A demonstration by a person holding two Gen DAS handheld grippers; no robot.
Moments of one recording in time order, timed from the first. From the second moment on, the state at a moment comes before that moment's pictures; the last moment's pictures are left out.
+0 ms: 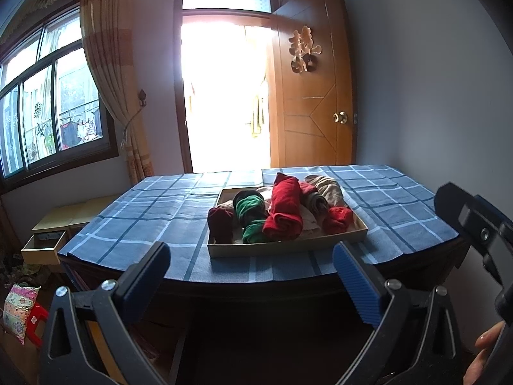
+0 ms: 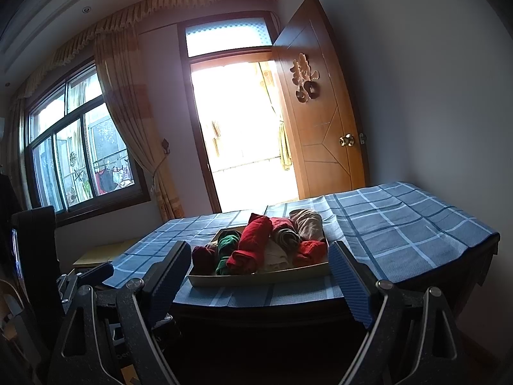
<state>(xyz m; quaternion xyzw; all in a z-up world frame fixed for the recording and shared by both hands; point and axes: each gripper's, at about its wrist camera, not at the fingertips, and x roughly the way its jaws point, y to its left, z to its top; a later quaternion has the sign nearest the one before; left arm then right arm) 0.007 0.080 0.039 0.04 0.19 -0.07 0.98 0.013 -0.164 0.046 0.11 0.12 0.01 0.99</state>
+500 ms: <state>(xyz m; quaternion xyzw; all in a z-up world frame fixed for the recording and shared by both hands) 0.009 0.078 0.036 0.04 0.19 -0.07 0.98 0.012 -0.165 0.044 0.11 0.12 0.01 0.99</state>
